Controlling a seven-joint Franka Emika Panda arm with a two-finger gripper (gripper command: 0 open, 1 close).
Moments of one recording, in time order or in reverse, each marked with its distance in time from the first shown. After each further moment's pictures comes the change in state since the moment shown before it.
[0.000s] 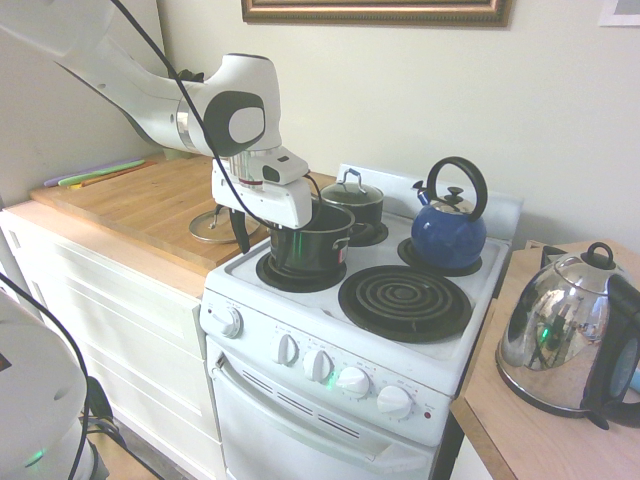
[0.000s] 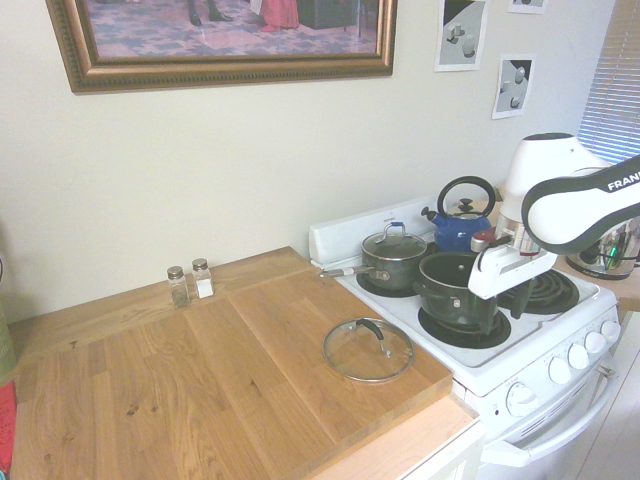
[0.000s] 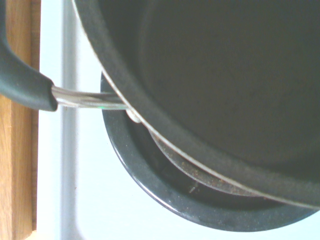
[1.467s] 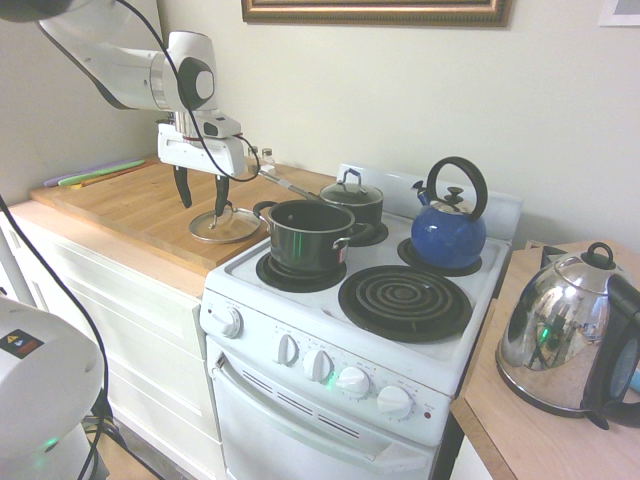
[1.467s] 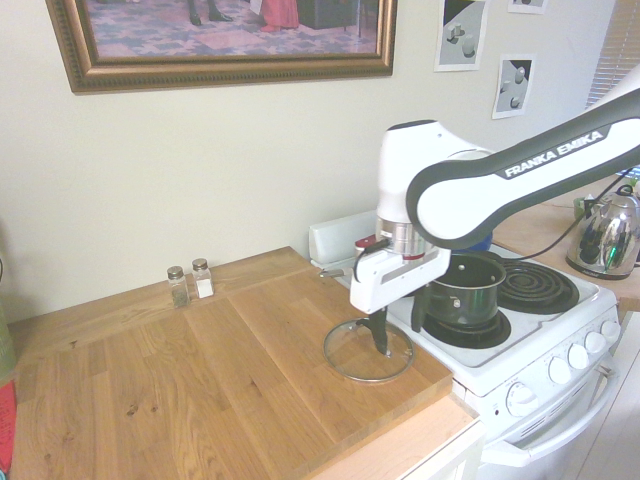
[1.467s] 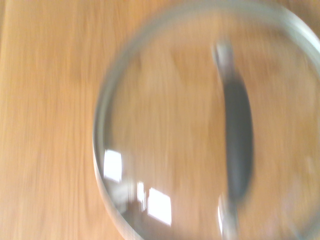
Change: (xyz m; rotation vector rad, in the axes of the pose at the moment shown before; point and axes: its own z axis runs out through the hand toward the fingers) arm -0.100 -0.214 -0.019 -0.009 -0.030 -0.143
